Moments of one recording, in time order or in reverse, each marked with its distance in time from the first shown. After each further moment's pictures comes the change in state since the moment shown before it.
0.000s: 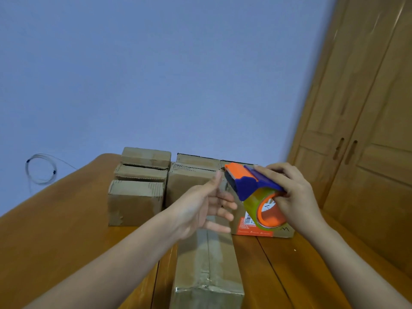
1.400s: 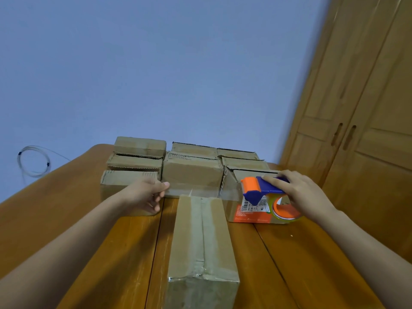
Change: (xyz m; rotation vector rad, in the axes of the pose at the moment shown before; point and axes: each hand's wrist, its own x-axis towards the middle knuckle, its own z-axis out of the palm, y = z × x) left_hand 0.013 -0.018 -0.122 0.572 0.269 -0.134; right_hand -0.028 0.091 -0.001 -0.559 -0.362 -0.144
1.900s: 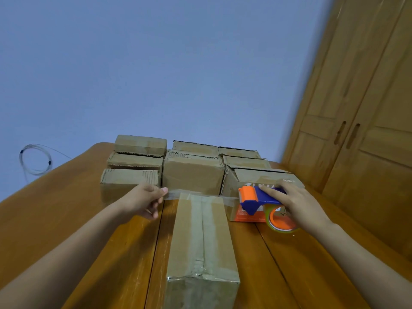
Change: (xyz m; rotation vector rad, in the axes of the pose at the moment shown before) left_hand 0.001 -0.021 0.004 0.069 0.035 0.025; right_hand -0.018 -0.012 0.028 0.046 -0.021 0.034
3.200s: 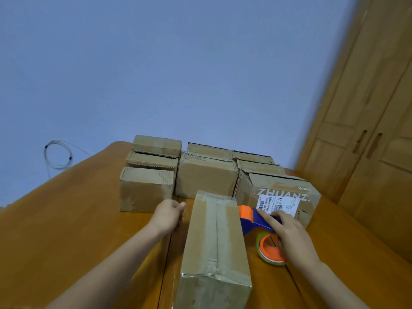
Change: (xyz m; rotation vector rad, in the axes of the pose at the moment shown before) left_hand -0.012 -0.013 0.051 0.002 0.236 -0.099; right_hand -0.022 -0.070 0.036 0.089 0.060 0.160
